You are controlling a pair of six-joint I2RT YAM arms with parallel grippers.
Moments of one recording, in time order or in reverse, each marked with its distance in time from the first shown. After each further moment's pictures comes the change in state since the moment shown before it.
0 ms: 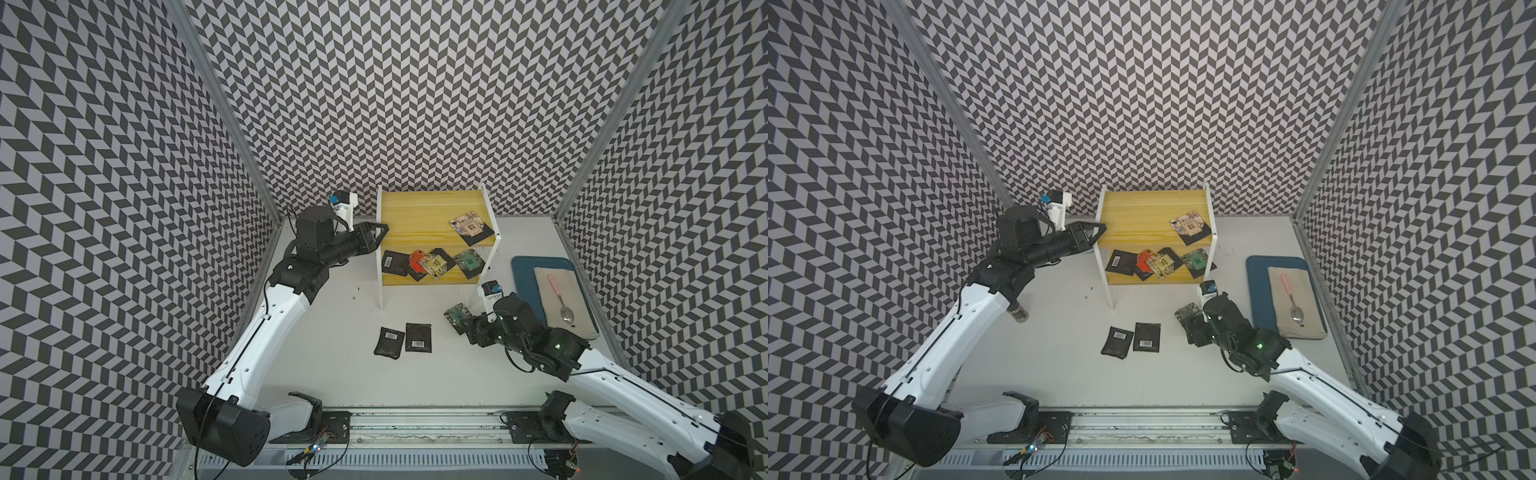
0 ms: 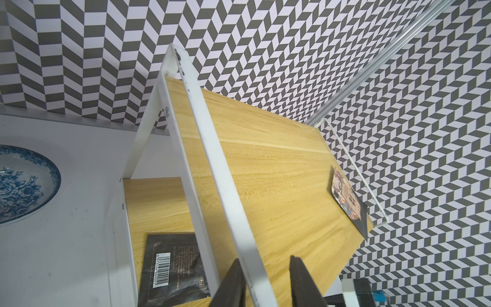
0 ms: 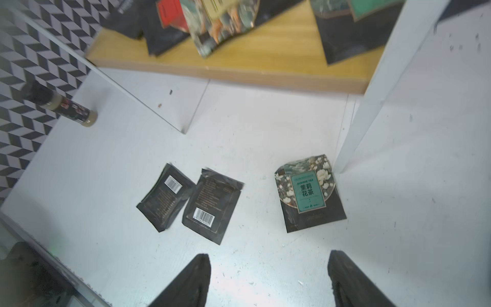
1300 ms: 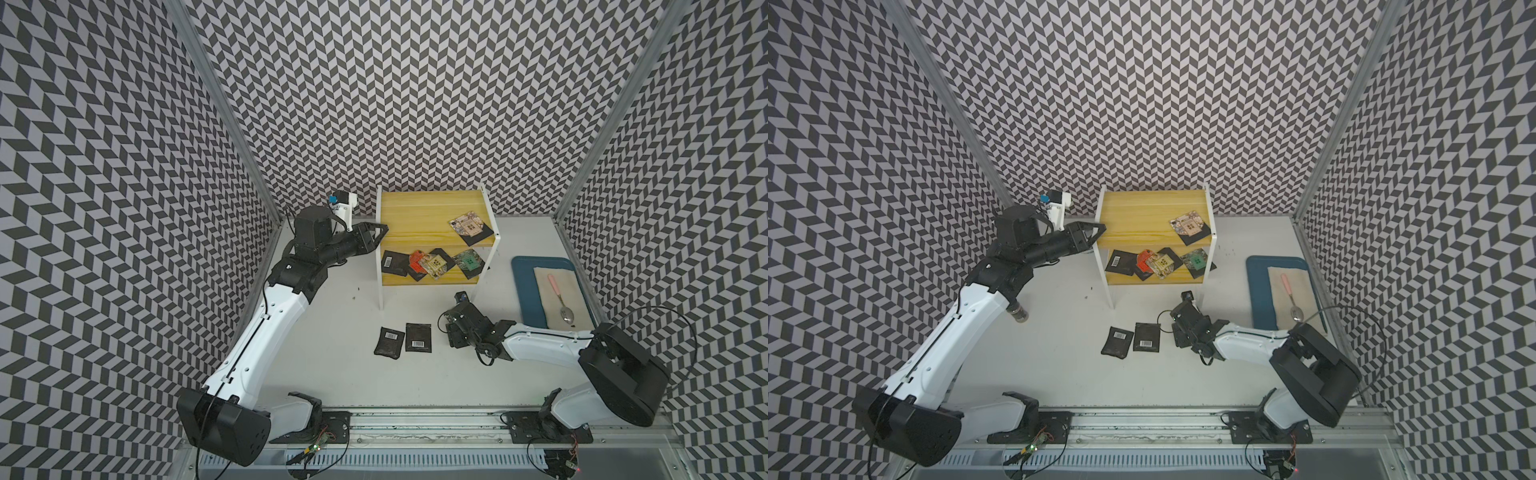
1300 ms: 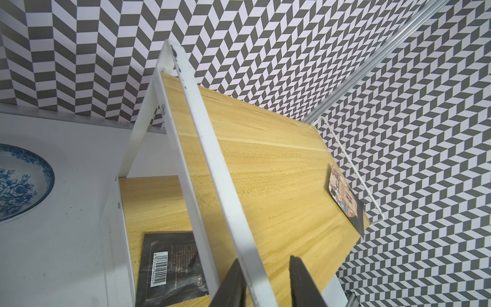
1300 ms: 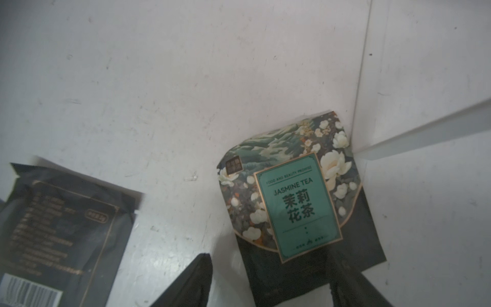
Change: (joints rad) left arm 0.015 0.000 -0.003 0.001 0.034 -0.001; right arm 0.034 0.586 -0.026 0.344 0.154 0.024
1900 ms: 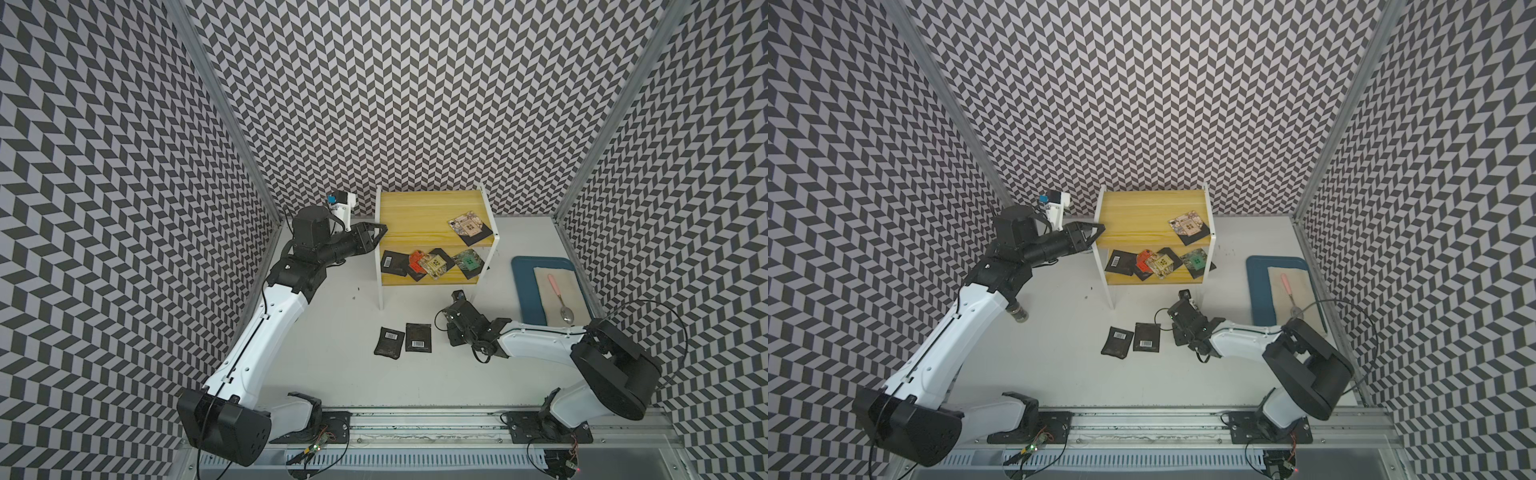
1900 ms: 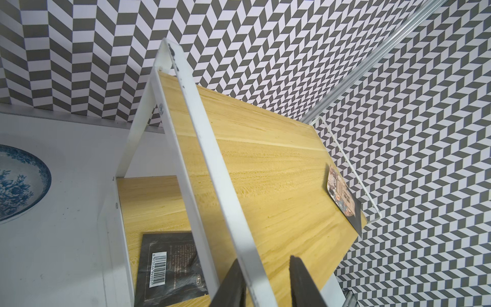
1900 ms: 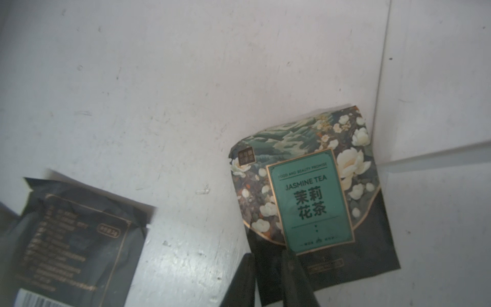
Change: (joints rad) left arm 0.018 -0.003 -0.008 0.008 0.028 -0.001; right arm 0.002 0.030 0.020 0.019 -0.035 0.035
